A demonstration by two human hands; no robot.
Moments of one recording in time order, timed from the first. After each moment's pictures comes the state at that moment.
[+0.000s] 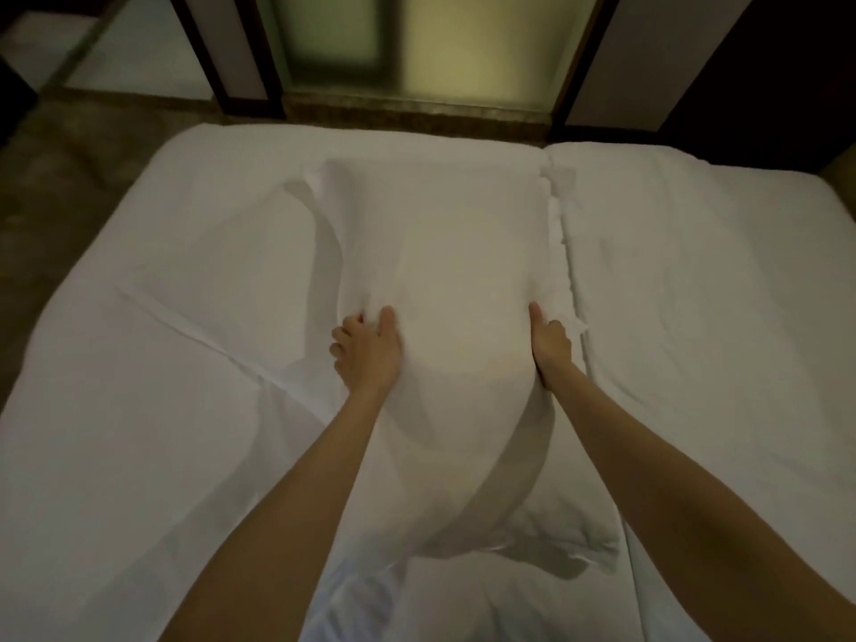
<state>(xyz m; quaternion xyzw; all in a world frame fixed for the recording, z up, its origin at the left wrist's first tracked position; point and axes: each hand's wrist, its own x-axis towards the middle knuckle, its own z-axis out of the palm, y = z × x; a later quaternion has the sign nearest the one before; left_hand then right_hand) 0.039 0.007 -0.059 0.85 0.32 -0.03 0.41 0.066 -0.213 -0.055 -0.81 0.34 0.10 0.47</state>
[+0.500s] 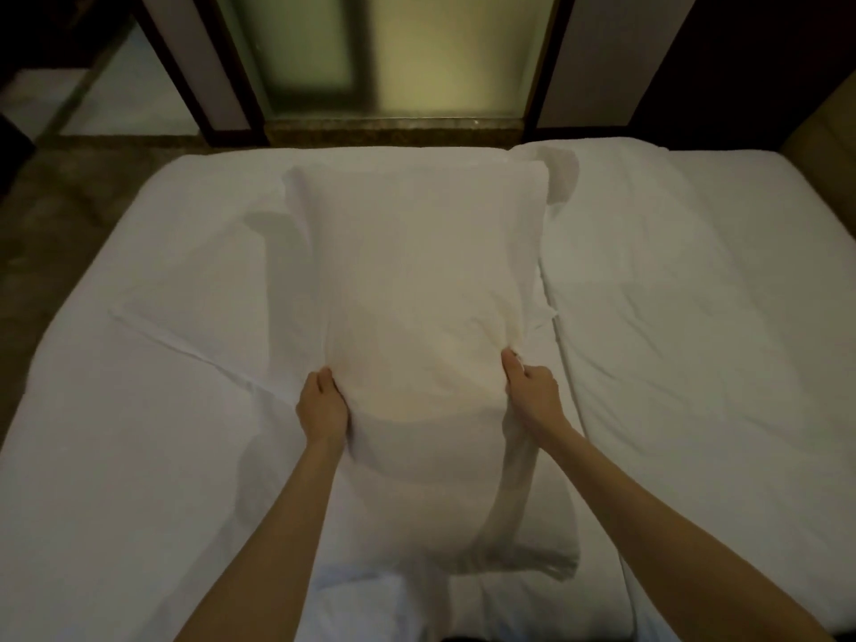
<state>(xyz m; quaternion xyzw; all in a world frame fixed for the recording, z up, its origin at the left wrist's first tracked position) -0.048 0.015 -0.074 0.78 0.36 0.03 0.51 -0.042 -0.244 -0.055 -0.83 0.24 0.05 0.49</state>
